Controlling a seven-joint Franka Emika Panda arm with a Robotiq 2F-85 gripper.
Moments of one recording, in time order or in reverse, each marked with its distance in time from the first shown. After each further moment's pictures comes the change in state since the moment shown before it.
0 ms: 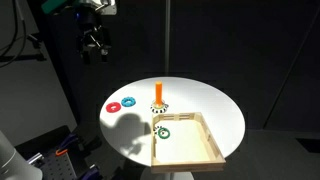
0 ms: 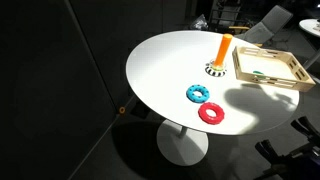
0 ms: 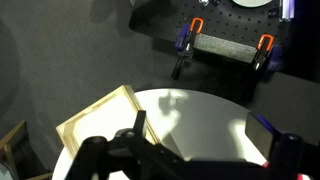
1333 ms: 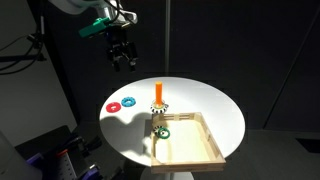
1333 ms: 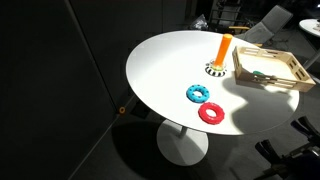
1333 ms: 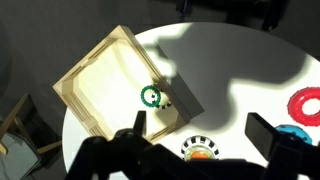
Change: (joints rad) arm -0.017 0.186 -0.057 -0.003 -0.008 0.399 0.100
